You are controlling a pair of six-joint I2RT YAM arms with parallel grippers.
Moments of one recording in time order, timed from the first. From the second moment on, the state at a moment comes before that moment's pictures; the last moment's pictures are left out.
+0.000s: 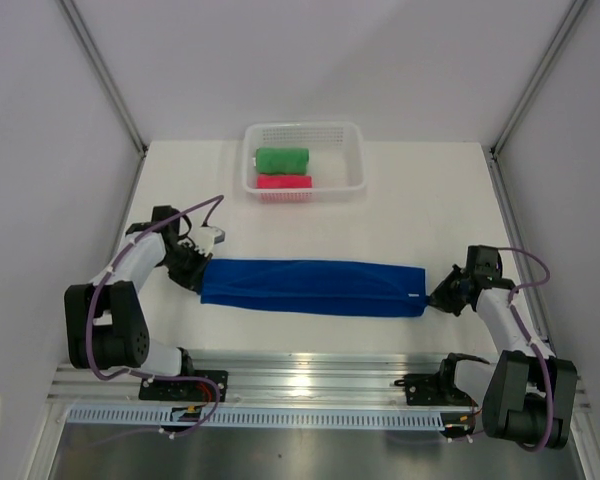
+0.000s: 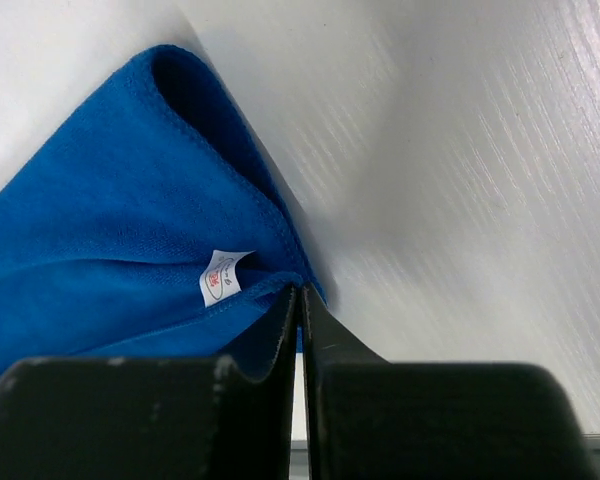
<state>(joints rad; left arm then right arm) 0.08 1.43 0.90 -0.90 0.31 0.64 -0.16 1.08 0.52 -0.56 -0.22 0.60</state>
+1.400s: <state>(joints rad) 0.09 1.48 0.90 -0.90 0.29 0.69 -0.16 1.37 0.60 -0.19 -0.30 0.50</state>
